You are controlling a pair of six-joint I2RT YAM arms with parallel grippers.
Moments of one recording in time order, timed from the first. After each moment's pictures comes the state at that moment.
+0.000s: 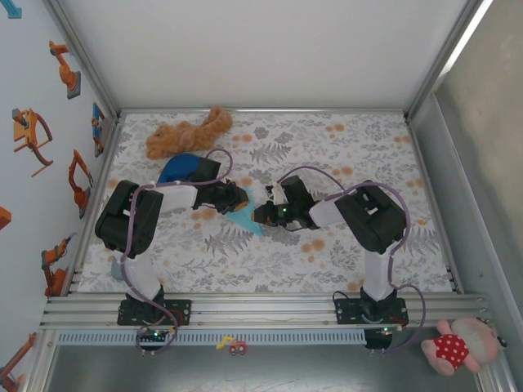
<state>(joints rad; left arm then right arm) -0.48 1.85 0.96 -0.08 0.61 -0.89 0.64 1.94 0.83 0.38 -0.71 0.78</state>
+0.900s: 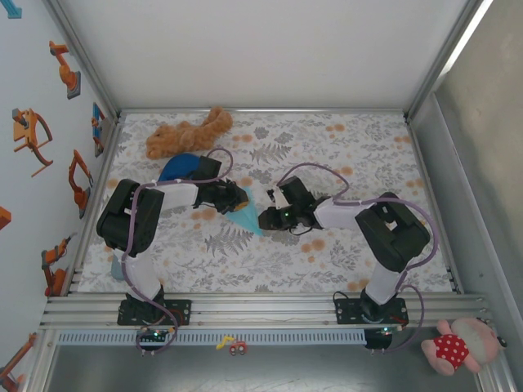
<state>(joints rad) -0.48 1.86 0.98 -0.13 0.60 -0.89 0.70 1.75 0.84 -0.02 -0.50 0.57</state>
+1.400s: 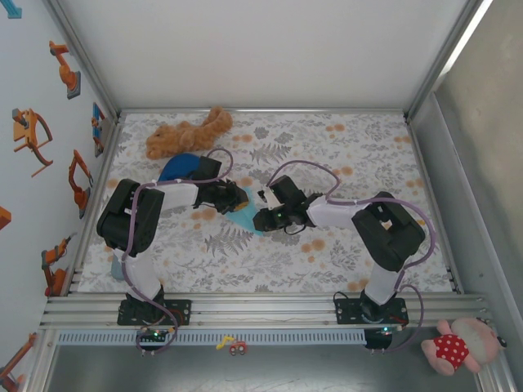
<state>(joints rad) -0.48 1.86 0.98 -0.13 0.60 -0.89 0.75 1.77 0.93 -0.11 -0.44 0.46</state>
